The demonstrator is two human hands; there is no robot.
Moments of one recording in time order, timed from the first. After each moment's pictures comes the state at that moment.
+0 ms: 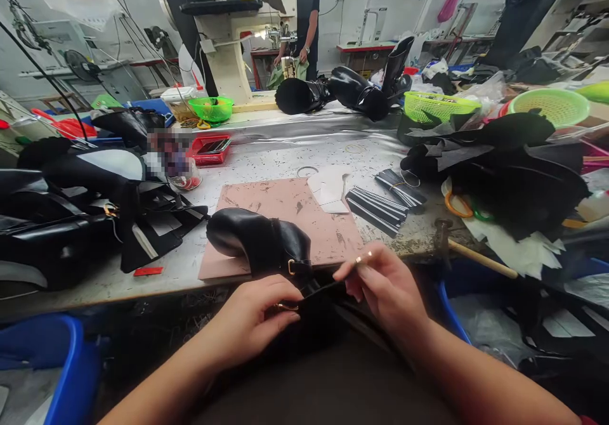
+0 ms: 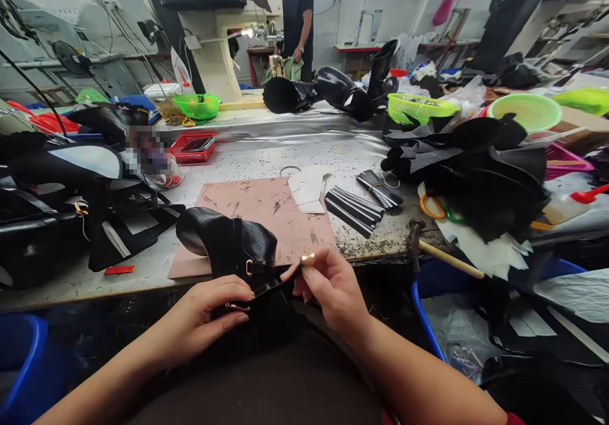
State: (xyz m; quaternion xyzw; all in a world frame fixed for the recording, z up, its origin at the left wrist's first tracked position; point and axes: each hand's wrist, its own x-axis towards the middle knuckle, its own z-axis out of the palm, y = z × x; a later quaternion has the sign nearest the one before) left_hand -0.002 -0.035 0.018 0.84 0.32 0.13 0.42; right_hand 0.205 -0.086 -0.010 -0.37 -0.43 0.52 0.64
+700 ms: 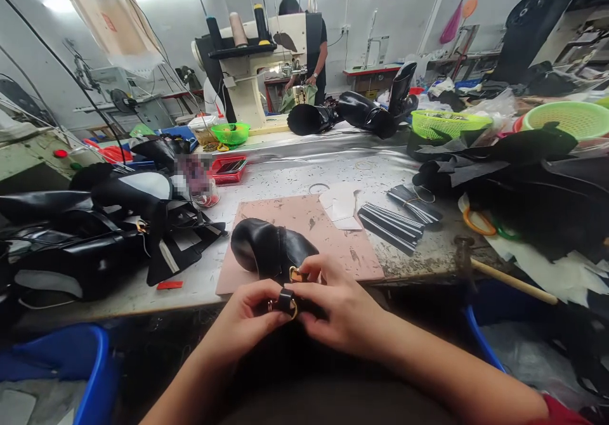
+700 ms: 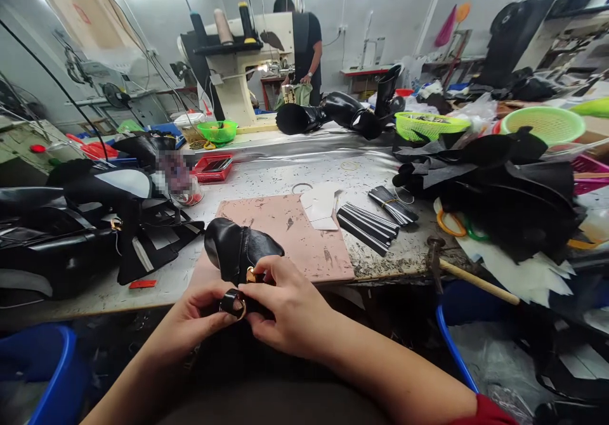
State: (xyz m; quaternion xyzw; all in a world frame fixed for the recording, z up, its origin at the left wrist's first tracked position) left_hand -0.020 -0.029 0.029 0.67 0.38 0.29 0.57; right_hand 0.167 -0.056 0.006 -0.38 -0.80 0.18 0.42
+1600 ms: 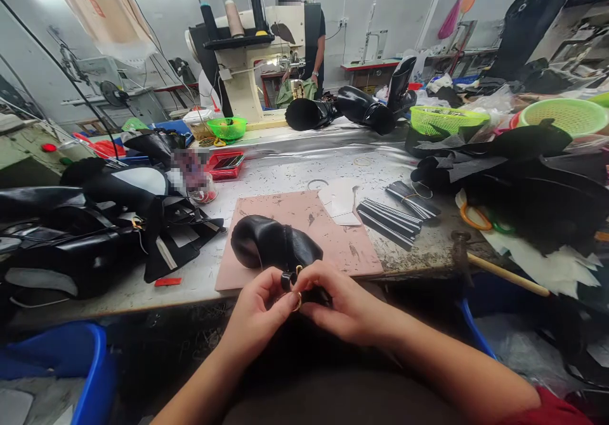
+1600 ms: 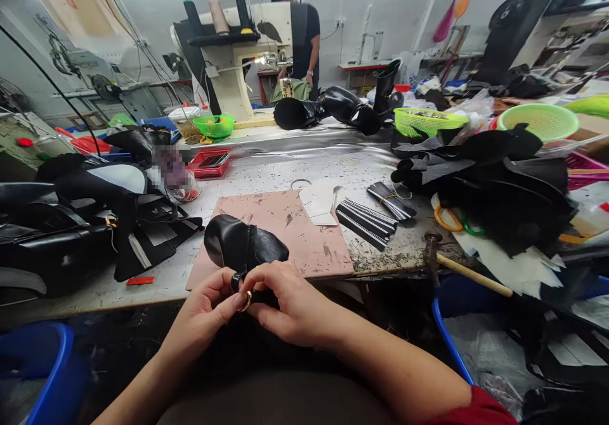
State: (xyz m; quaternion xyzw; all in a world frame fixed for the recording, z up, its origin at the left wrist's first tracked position) left_hand -0.007 -0.036 0.017 0.62 0.45 0.31 0.57; right_hand 0.171 -0.053 0.009 -0.34 -0.77 0.32 0.43
